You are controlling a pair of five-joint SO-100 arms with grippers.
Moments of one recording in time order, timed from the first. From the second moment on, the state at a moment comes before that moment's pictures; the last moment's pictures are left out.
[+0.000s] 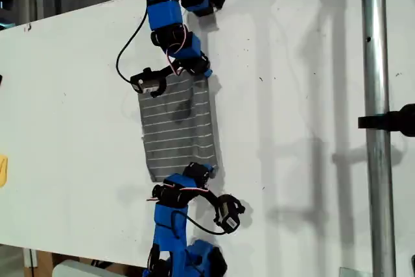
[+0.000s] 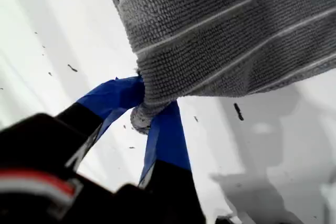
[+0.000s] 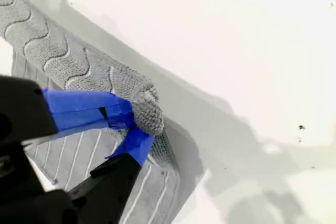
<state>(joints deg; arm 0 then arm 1) 2.1 80.5 77.5 86.1 -71.0 -5.2 116.8 122.5 70.3 53.8</state>
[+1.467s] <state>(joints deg) -32.9 81.9 83.5 84.9 -47.6 32.8 84.1 90.1 70.8 21.8</state>
